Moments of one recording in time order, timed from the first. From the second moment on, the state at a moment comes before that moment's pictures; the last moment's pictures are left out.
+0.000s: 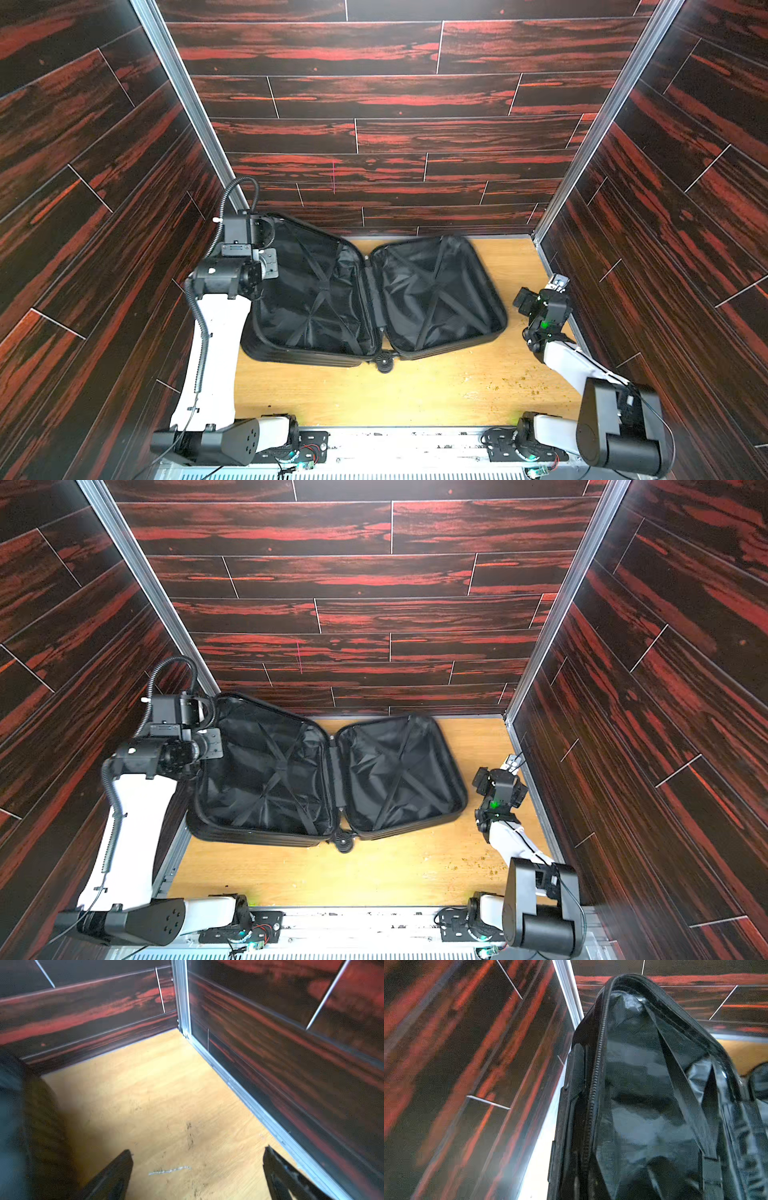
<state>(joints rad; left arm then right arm) 0.01 1.32 1.76 -1.14 -0.34 -0.04 -0.09 1.27 0.57 0.28 0.34 0.19</state>
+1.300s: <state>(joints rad) -0.04 1.59 2.28 -1.45 -0.27 -0.03 0.02 1.75 1.11 -0.24 -0.41 0.10</state>
